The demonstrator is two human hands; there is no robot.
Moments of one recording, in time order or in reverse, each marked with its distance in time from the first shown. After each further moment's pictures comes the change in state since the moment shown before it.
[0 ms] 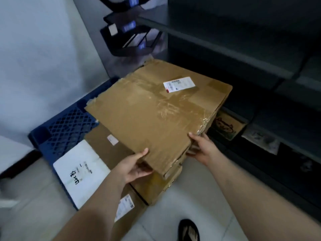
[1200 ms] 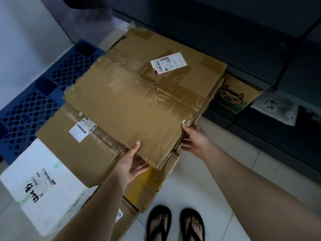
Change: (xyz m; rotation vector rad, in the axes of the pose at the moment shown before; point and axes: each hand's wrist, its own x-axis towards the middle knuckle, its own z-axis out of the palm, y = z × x) left_hand 0.203 -0.041 -0.009 -0.066 0.161 -0.107; right_hand 0.184 0.063 -0.036 -0.156 0.093 0.128
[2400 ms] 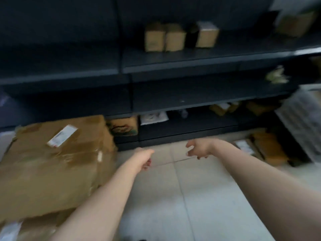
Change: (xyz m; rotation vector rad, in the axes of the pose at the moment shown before) left_hand -0.255 -0.162 0.270 1.467 -0.384 0.276; right_hand -0.354 0.027 -0.298 -0.819 0.380 0.043
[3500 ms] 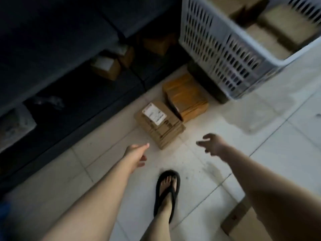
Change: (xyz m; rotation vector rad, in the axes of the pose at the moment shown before) left_hand 0.217 0.070 0.633 0.285 -0.105 -0.169; right_hand 0.162 0.684 -0.012 0.947 0.202 0.539
